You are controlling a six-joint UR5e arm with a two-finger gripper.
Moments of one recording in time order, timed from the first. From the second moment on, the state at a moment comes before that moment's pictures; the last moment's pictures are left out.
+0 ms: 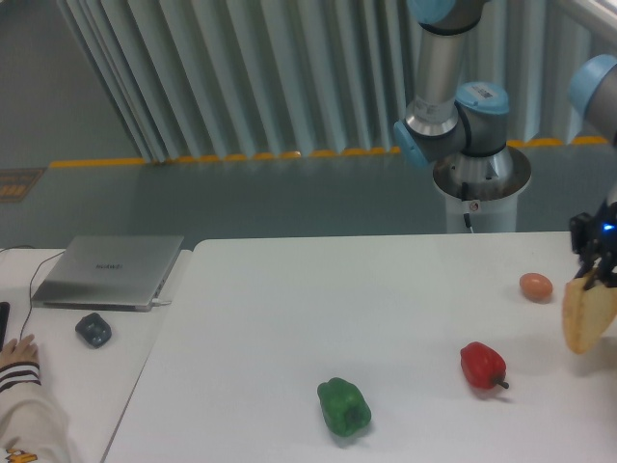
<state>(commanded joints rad) 2.59 -1.86 -1.46 -1.58 1.37 1.40</state>
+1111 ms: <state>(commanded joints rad) 2.40 -1.81 -1.53 -1.69 1.37 1.35</state>
